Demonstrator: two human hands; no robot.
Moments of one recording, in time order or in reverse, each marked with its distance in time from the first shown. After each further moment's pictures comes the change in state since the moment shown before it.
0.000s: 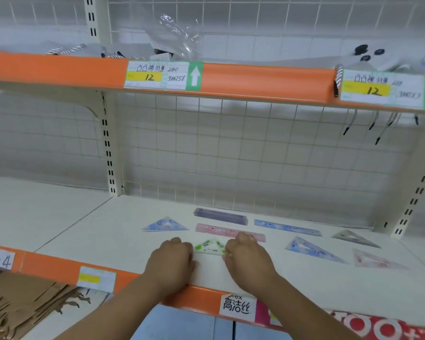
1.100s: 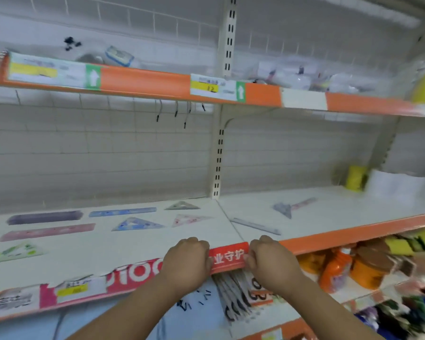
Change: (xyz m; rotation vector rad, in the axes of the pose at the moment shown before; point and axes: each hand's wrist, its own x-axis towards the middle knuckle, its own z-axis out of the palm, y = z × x) left_hand -0.060 0.379 0.054 -0.075 -0.028 0.546; right_hand -0.296 0.272 -0.121 -0.188 -0.001 0.521
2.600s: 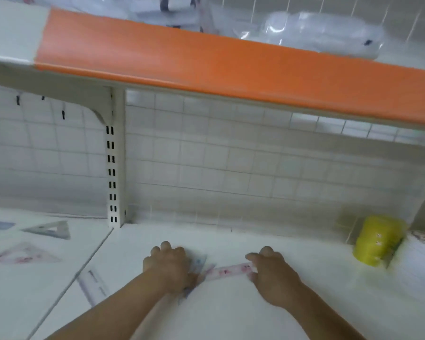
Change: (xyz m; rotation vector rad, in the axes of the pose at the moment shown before) left_hand 0.334 0.215 0.107 0.005 -0.242 -0.635; right_hand 0.252 0.390 0.042 0.083 -0.182 -0.216
